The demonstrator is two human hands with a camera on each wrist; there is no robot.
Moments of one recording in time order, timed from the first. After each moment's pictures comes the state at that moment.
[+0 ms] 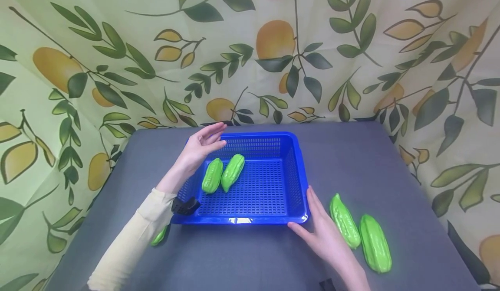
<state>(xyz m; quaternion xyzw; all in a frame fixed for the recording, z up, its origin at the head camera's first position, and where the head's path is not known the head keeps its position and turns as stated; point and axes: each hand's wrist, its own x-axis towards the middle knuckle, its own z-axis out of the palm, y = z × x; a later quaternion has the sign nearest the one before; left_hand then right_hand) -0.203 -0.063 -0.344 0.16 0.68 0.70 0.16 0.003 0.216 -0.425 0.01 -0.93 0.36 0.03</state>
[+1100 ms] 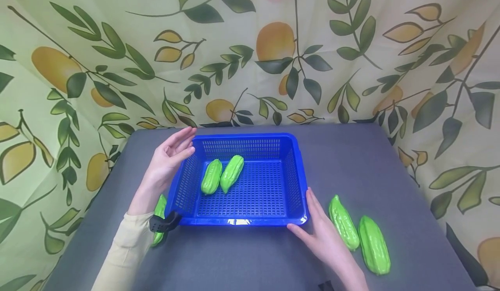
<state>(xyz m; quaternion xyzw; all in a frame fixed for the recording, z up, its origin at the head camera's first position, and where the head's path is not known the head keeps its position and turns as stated) -0.176 -0.116 -0.336 0.13 0.66 0.74 0.08 0.003 0.216 -0.425 0.00 -0.93 0.36 0.02</state>
